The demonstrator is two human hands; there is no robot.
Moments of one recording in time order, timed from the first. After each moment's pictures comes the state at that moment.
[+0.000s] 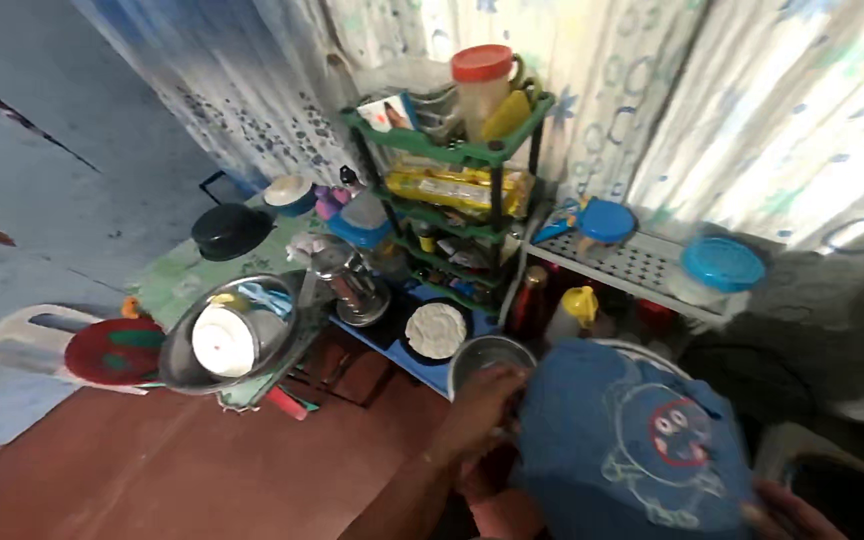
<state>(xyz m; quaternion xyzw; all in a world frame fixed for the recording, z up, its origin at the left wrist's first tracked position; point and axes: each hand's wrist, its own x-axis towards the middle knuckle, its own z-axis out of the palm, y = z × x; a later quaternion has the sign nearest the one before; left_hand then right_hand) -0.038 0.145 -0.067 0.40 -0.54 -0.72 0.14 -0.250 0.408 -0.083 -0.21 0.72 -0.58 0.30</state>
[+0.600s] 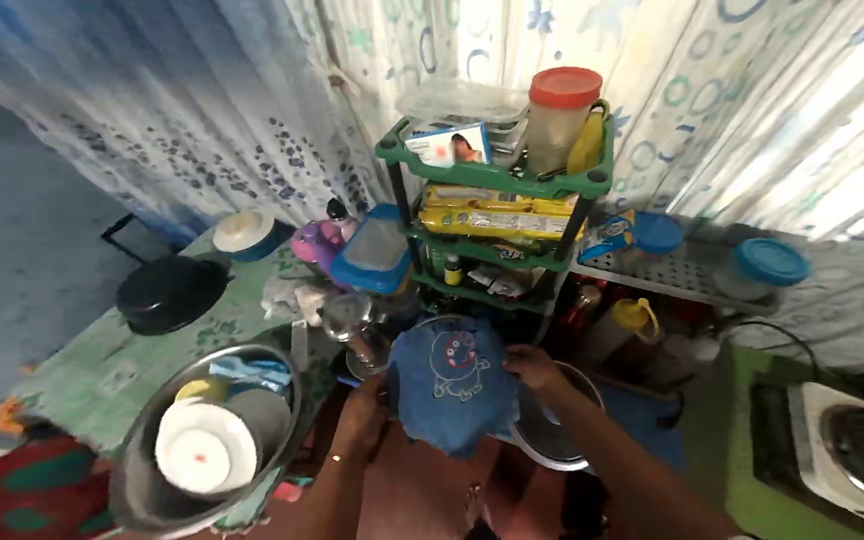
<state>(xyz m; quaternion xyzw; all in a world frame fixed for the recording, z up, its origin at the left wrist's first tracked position) 0.156 -0.091 -0.174 0.56 -0.40 -0.68 0.26 -0.114 0.037 -0.169 -0.20 0.73 -0.43 0.49</state>
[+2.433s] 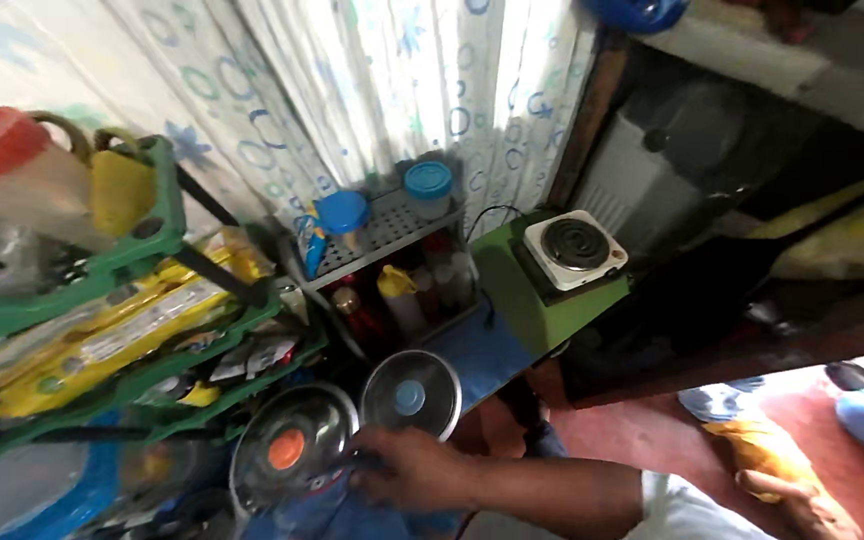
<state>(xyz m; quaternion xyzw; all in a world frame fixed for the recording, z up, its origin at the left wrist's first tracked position) 0.106 0.030 -0.152 0.16 -0.38 -0.88 0.23 -0.048 0.161 -0.105 -0.39 0.69 -0.55 0.28</state>
